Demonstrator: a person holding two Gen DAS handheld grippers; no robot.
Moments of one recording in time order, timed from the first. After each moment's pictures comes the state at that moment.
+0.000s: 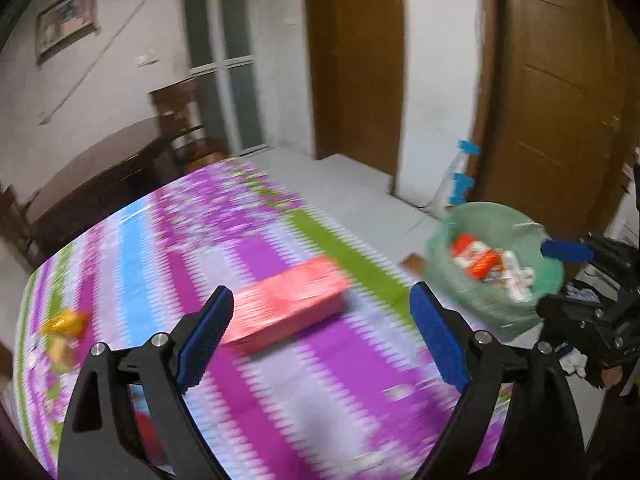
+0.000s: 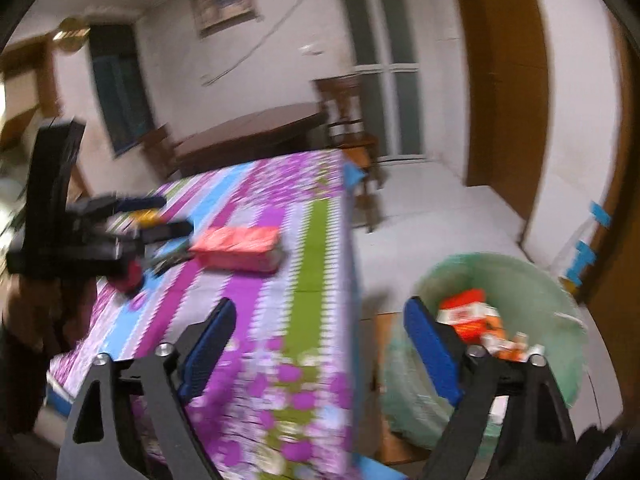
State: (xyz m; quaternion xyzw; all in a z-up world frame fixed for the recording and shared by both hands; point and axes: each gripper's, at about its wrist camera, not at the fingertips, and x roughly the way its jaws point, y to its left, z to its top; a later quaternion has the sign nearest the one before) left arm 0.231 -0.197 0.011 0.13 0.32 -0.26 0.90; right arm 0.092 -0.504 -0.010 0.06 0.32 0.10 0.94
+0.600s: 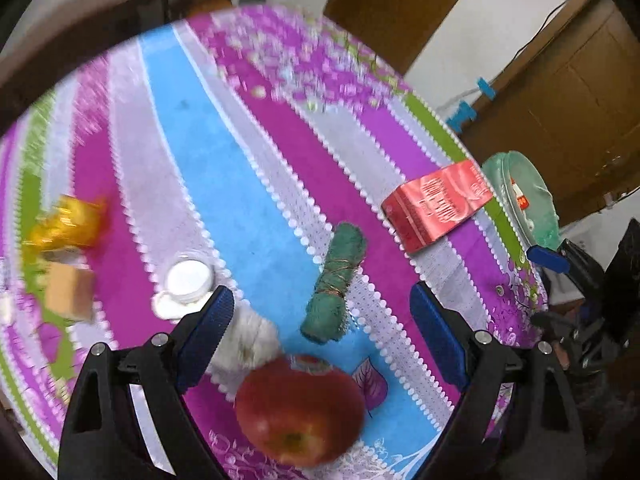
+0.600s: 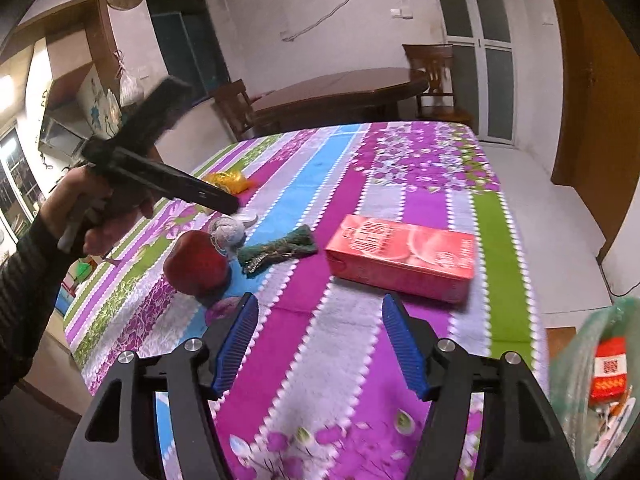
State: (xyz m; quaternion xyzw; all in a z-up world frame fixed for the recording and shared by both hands) left arm 0.390 -0.040 -0.041 0.05 0.58 -0.30 0.75; right arm 0.190 -0.351 -0.027 0.04 0.37 0.21 0.91
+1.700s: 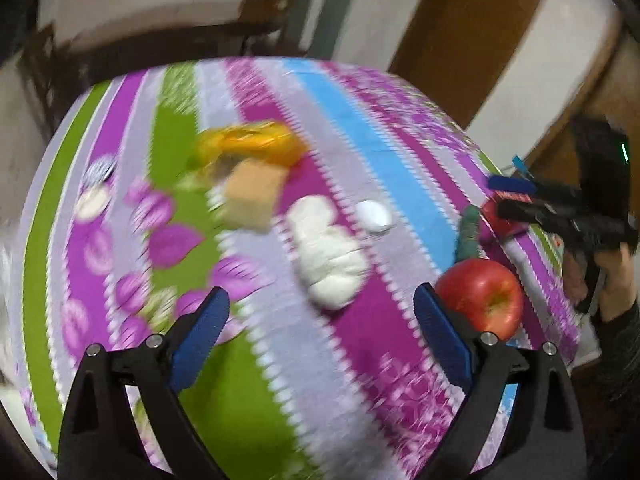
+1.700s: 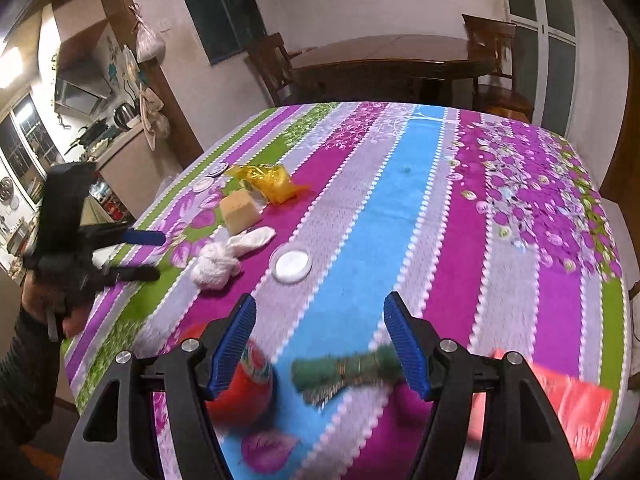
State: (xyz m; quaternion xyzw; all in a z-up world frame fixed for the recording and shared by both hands) left arm 0.316 0.126 -0.056 0.00 0.46 -0.23 0.86; right arm 0.342 -0.207 -0.031 0.00 0.43 0.28 0.86
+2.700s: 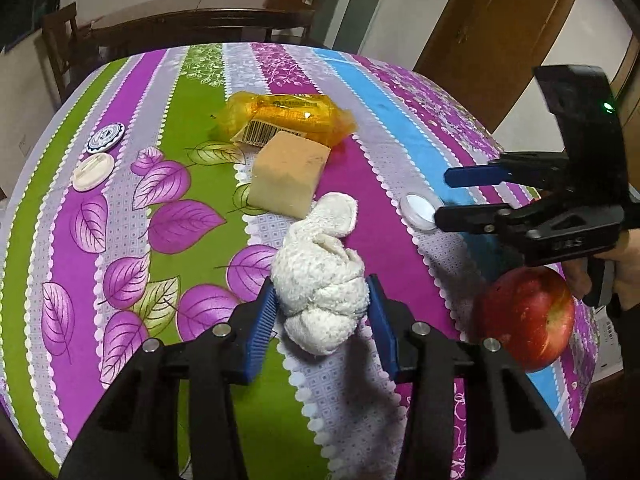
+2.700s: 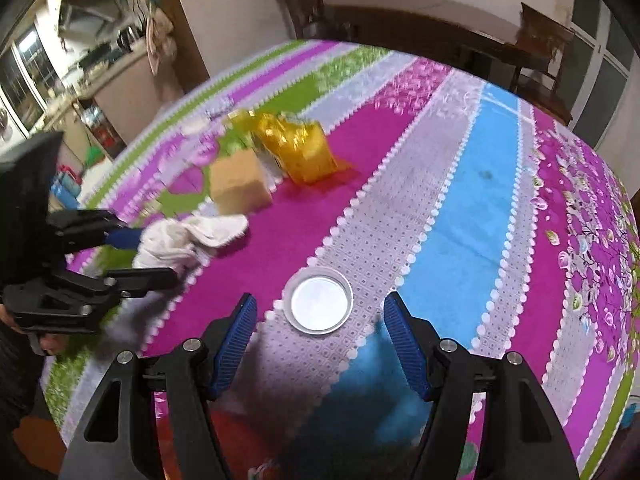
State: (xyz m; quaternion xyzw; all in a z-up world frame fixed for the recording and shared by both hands) left arm 0.332 0.142 -0.094 -0.04 0.47 -0.19 0.86; right arm 0.411 -0.107 -0.080 -0.12 0.51 0.29 0.80
